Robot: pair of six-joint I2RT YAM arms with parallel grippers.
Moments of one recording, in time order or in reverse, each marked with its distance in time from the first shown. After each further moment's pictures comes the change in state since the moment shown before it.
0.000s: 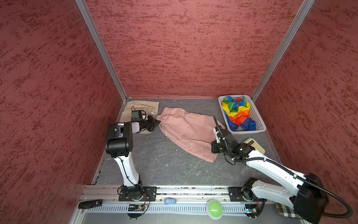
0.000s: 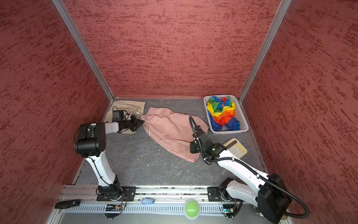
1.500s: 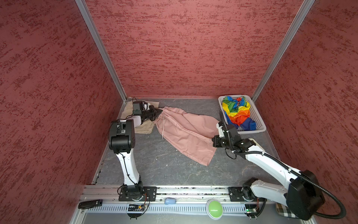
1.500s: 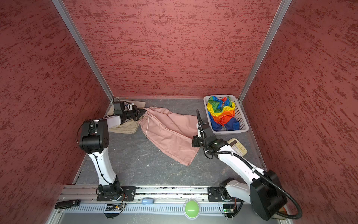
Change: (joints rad) left arm -0.029 0.085 0.198 0.068 0.052 -0.025; right arm -0.182 0.042 0.044 0.090 -0.178 -0.018
